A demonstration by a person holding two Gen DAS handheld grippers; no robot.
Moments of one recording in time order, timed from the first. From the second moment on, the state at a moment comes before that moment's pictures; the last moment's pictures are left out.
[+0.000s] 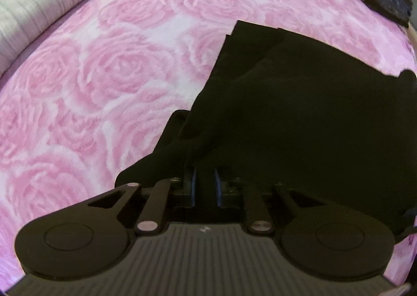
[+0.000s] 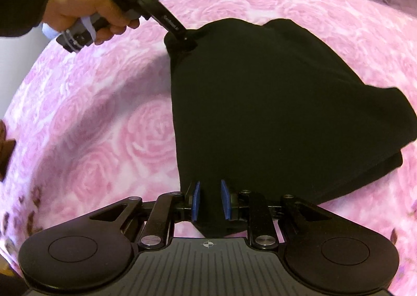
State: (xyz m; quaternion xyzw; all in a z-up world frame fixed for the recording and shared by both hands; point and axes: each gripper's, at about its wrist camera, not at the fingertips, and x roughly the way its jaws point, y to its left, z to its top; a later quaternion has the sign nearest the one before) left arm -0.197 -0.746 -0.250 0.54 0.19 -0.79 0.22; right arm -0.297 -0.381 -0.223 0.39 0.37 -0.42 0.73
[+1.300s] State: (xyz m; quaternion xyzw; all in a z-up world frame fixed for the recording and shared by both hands) left arm -0.316 -0.675 -0.221 0.47 0.17 -0.85 0.14; right arm -0.439 -0.468 -0.231 0.40 0.32 -0.61 0.61
